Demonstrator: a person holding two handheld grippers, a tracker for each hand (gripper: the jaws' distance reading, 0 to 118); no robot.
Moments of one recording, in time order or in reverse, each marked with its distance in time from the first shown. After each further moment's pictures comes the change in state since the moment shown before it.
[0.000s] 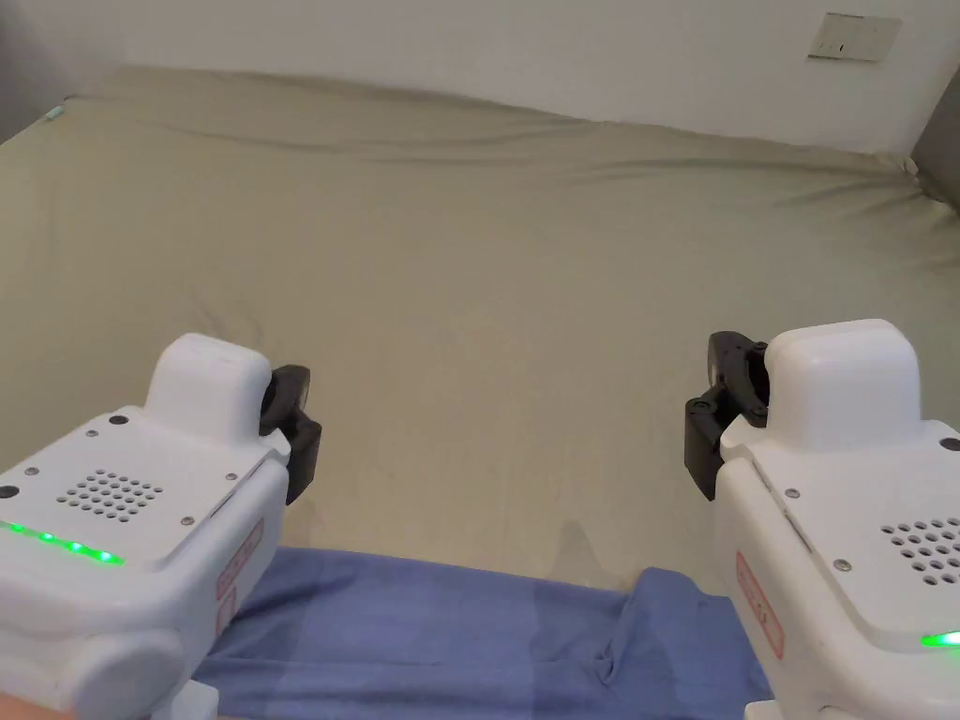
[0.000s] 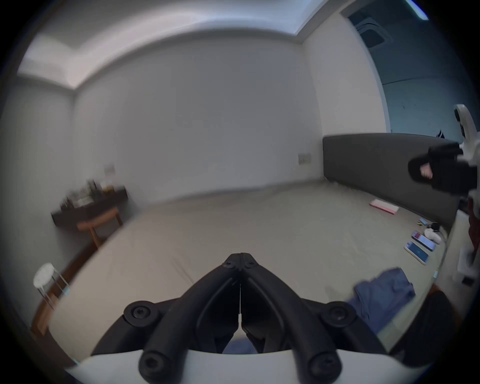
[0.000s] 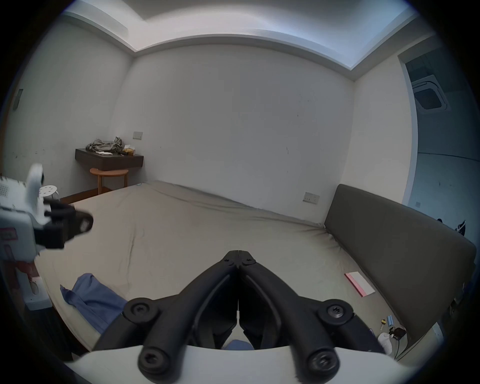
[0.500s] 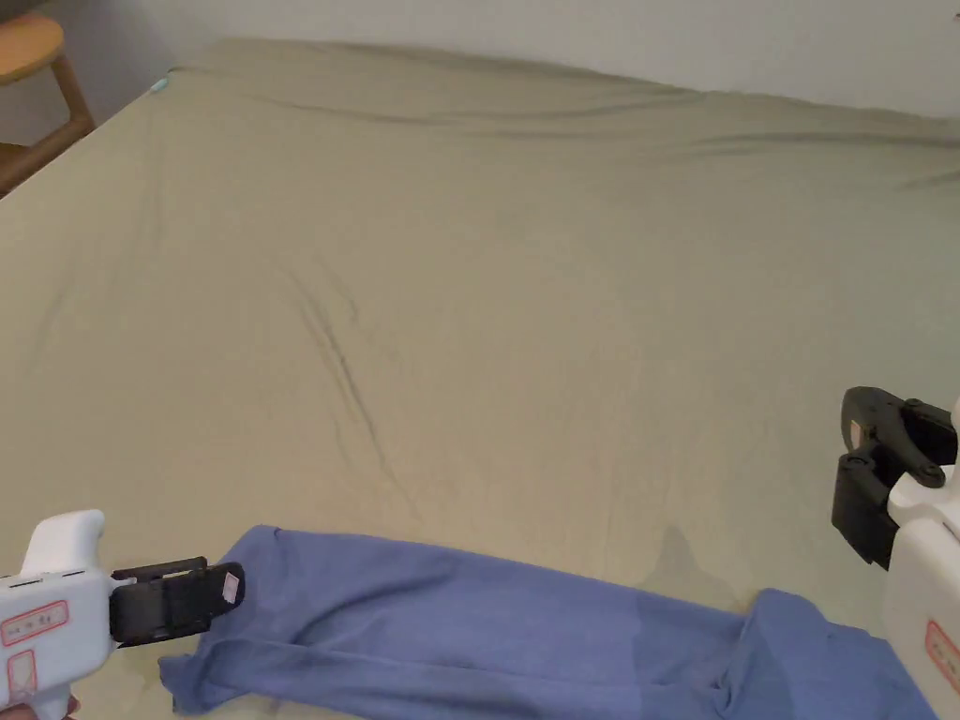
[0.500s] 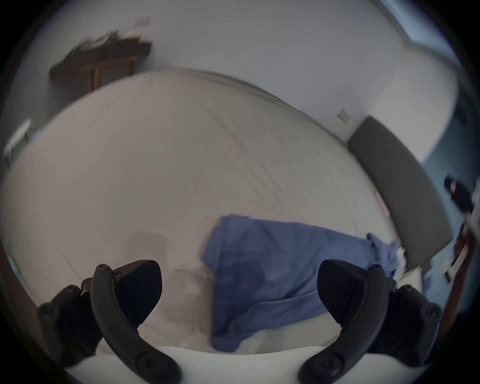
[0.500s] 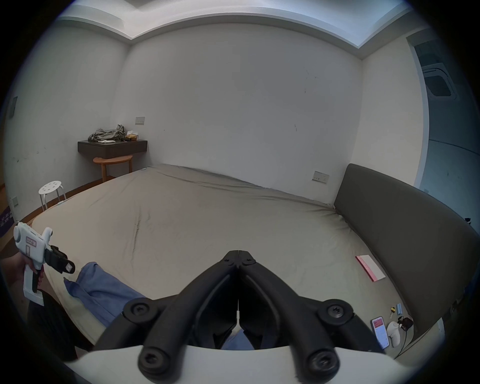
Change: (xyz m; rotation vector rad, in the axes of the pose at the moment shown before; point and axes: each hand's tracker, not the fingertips) left arm -0.207 -0.157 -0.019 -0.450 -0.129 0.612; right arm -0.010 -0.010 -0.024 -0.112 0.058 -0.025
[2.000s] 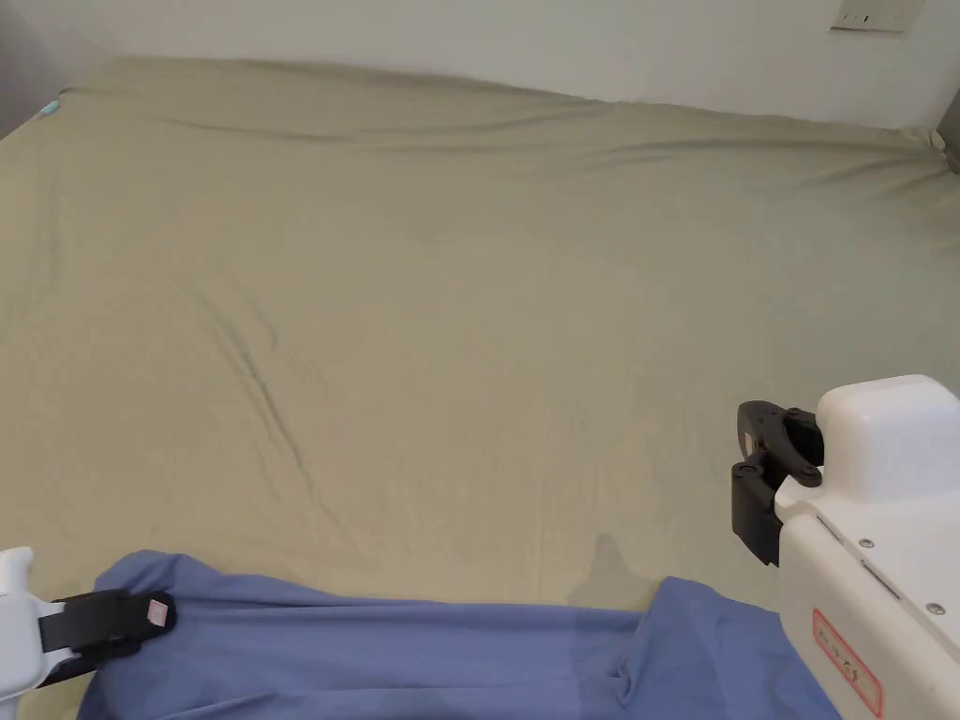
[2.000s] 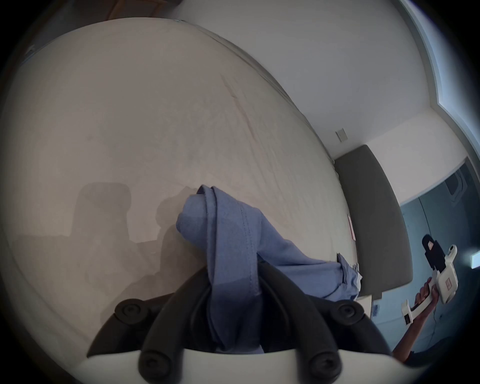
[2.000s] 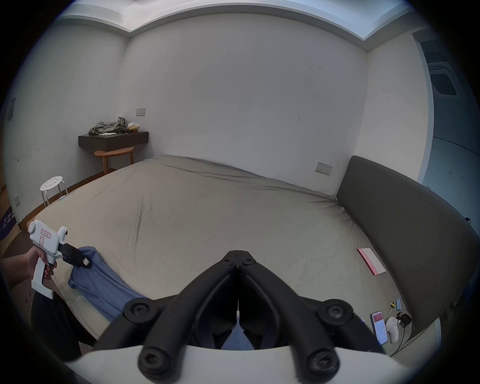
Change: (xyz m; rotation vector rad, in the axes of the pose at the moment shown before) left arm -0.011 0.021 -0.031 -0.066 -0.116 0.178; right arm 0.000 0.000 0.000 -0.060 0.001 0.005
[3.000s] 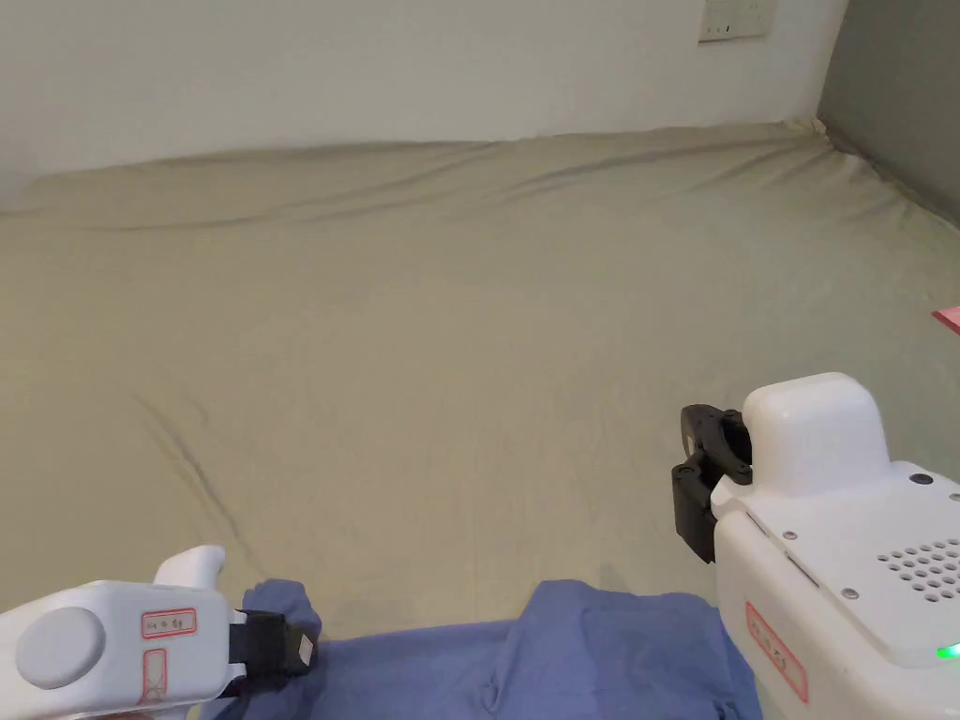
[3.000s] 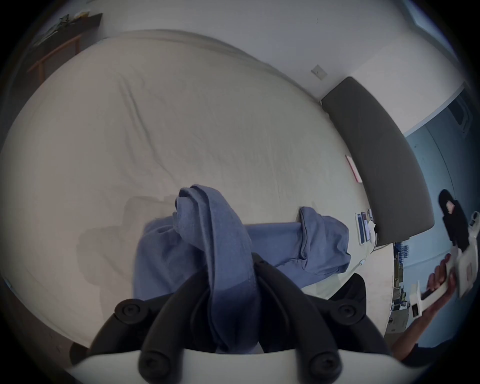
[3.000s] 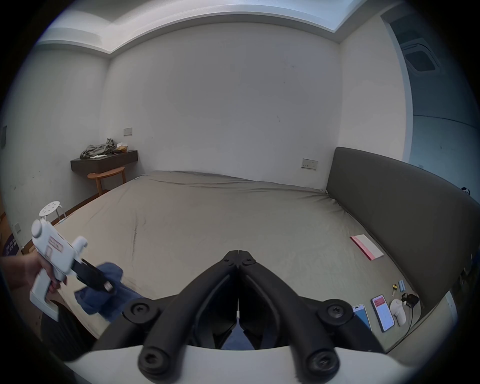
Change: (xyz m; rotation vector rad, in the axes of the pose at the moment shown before) left arm 0.219 -0.045 -0.073 -0.265 0.106 -0.332; right arm 0.057 -0.026 0.039 0.047 -0.035 -0.138
